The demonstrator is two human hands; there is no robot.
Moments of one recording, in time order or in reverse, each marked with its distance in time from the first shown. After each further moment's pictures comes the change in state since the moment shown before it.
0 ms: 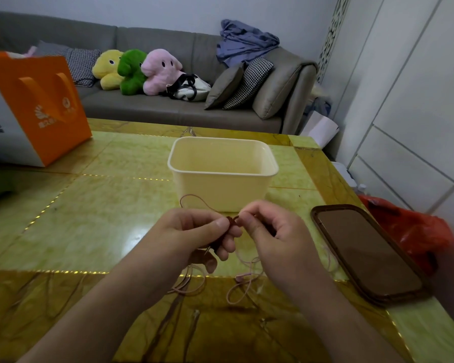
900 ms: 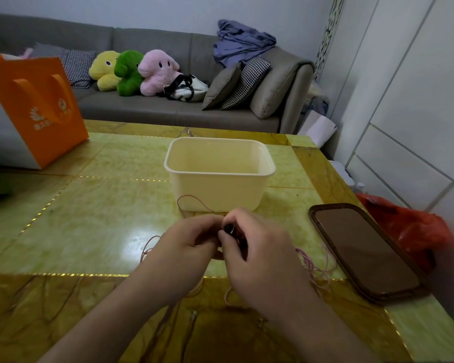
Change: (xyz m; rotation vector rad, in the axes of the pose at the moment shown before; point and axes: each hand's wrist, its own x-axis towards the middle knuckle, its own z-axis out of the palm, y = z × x) left_hand 0.004 -0.013 0.008 0.538 0.060 0.197; right_hand -0.013 -0.019 0.020 -0.363 0.000 -0.187
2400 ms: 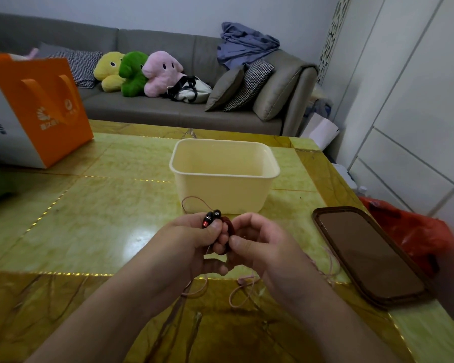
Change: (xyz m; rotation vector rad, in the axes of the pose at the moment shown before) left_hand 0.000 0.014 -0.007 -0.723 0.015 -0.347; right_hand 0.009 0.029 0.012 1.044 -0.183 0.520
